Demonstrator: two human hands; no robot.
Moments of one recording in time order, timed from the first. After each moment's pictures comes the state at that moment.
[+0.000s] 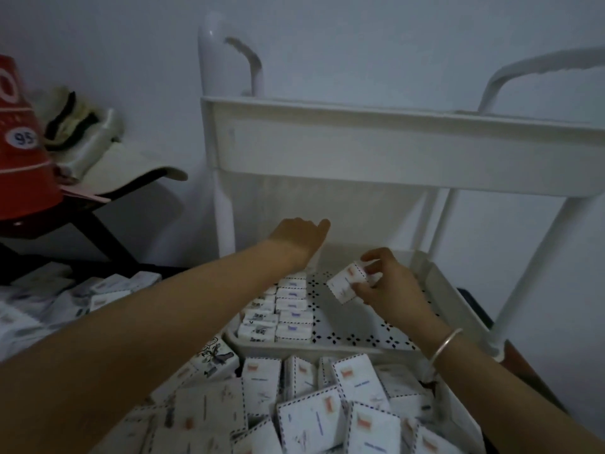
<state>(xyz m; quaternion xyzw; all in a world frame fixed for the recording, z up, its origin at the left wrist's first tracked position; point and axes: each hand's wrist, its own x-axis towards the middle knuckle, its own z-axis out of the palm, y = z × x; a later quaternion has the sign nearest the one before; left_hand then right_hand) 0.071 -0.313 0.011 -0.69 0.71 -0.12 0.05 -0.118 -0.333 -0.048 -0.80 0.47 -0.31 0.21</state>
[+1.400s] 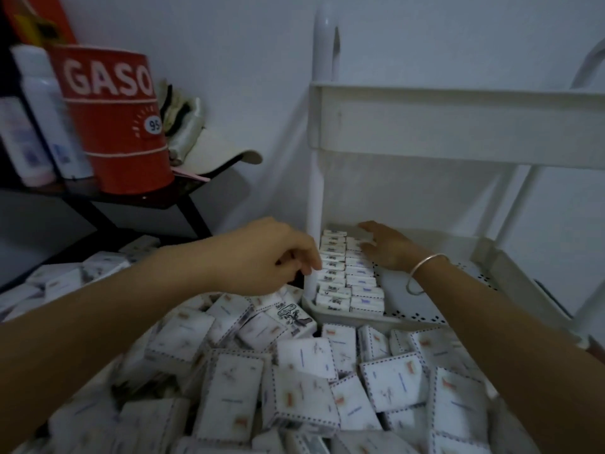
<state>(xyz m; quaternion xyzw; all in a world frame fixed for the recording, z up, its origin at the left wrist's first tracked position) 0.140 -0.116 0.048 -0.64 0.75 0.10 -0.13 -0.013 -0.368 -0.041 -0.90 0.40 -0.07 0.17</state>
